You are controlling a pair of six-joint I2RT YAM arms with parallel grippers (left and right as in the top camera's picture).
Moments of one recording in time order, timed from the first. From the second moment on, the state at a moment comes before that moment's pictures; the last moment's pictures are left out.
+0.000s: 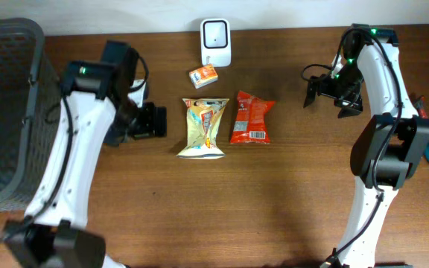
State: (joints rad) left arm -0.17 1.72 1.74 -1.49 0.12 -0.22; right arm -0.12 2.34 2.16 -1.50 -0.19 0.15
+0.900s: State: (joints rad) left arm -0.17 1.69 0.89 -0.24 0.57 -0.78; right arm -0.12 2.34 2.16 -1.50 -0.19 0.15
